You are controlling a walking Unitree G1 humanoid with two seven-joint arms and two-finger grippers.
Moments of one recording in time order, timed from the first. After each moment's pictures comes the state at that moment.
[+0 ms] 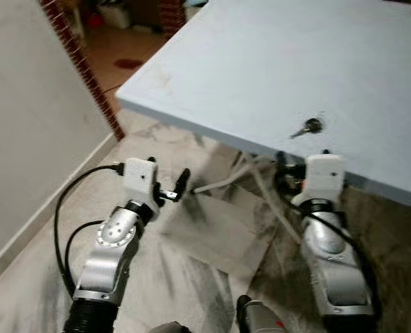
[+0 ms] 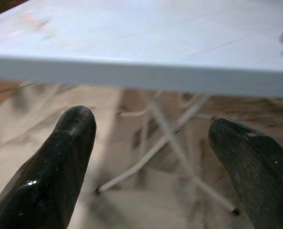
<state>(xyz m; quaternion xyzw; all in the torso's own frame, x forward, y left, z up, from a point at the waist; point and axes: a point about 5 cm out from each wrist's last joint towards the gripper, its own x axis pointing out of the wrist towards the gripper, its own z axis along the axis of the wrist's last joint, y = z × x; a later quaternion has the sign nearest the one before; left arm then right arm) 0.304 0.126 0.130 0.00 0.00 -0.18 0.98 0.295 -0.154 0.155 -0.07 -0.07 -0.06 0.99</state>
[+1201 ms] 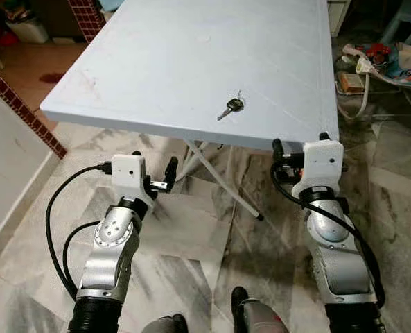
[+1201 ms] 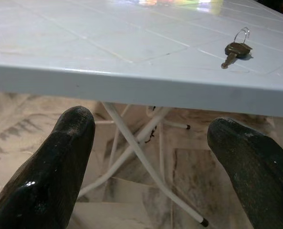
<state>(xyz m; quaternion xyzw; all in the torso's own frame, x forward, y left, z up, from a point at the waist) 0.308 0.134 0.134 -0.05 -0.03 -0.10 0.99 0.304 -0.146 0.172 -0.10 -0.10 0.00 0.99</state>
